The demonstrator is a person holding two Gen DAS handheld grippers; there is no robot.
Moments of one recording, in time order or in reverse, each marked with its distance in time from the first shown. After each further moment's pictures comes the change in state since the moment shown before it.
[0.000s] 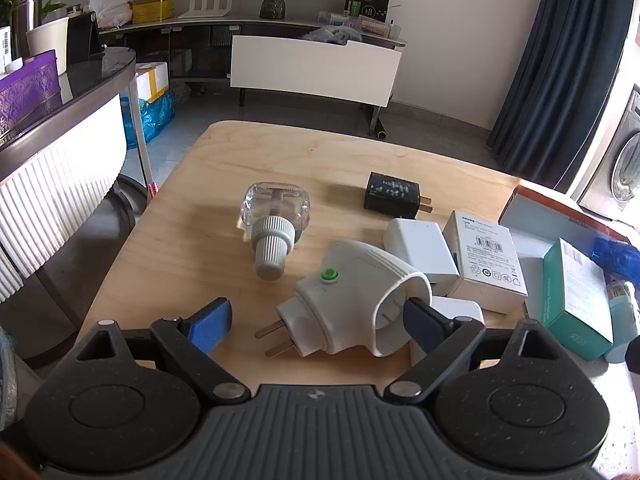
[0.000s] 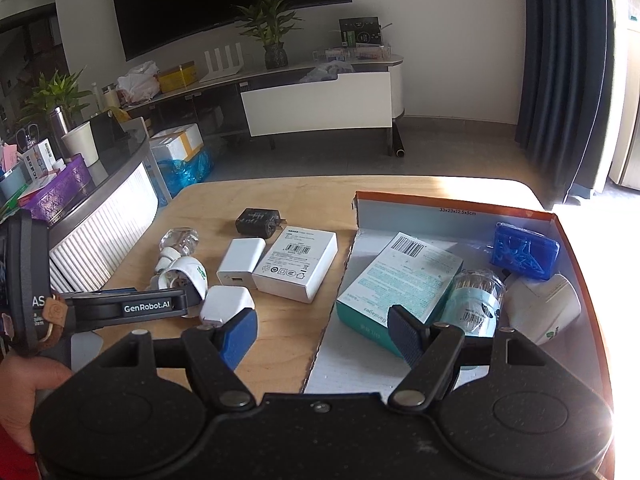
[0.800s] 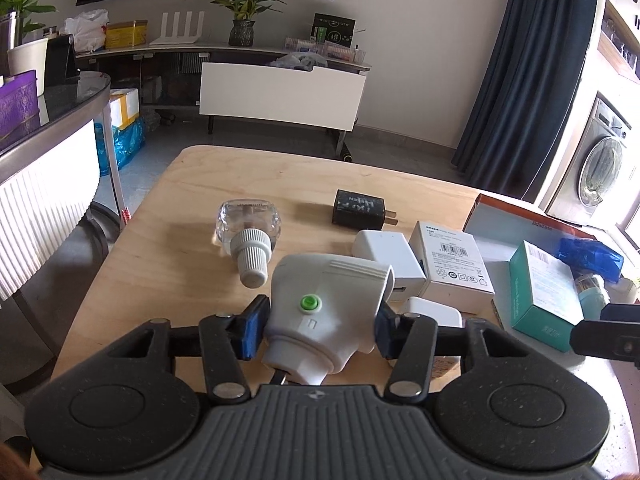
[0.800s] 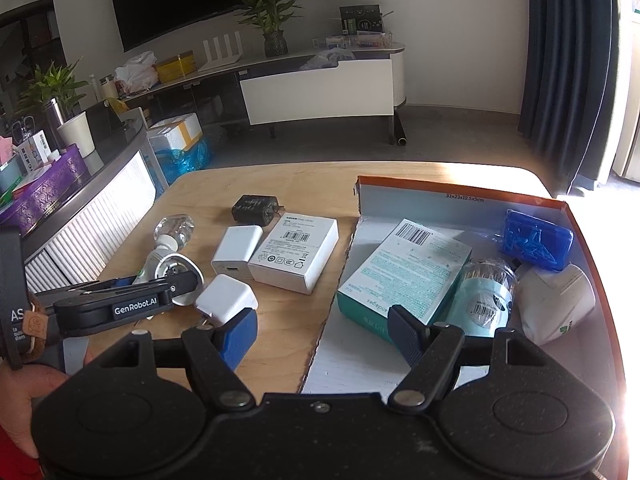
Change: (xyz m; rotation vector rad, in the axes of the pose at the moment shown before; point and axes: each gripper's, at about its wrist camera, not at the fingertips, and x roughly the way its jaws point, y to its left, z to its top) left arm -0.018 0.001 -0.010 0.047 -0.091 -0.100; right arm 0.017 -0.001 0.000 0.006 0.033 0.017
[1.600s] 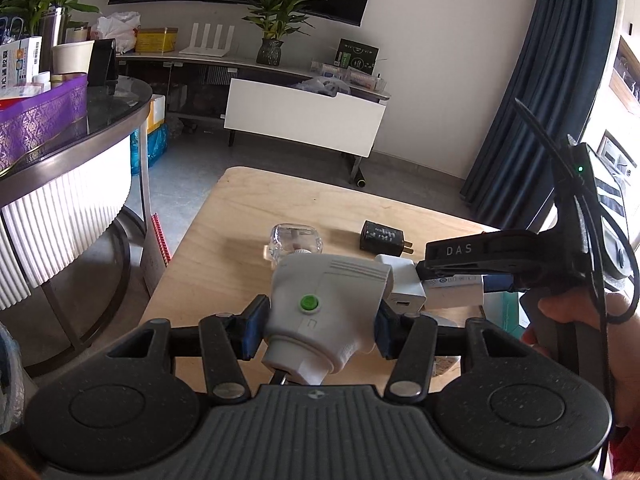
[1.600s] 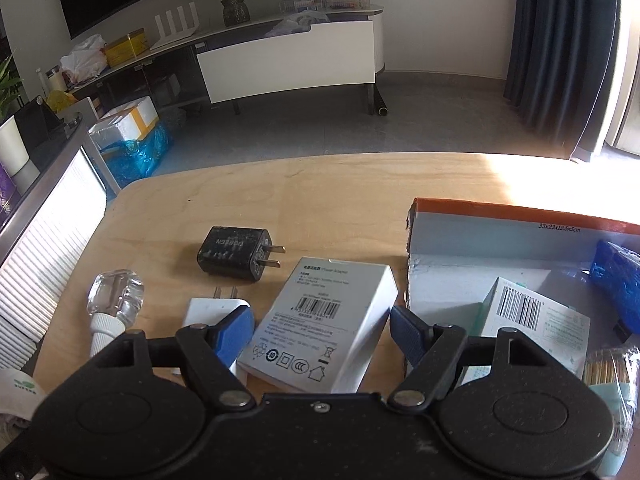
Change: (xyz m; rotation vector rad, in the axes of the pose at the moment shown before) left arm -0.035 0.027 0.005 -0.088 -0.053 0.006; right arm 0.136 0.033 0.061 0.080 0.119 -0.113
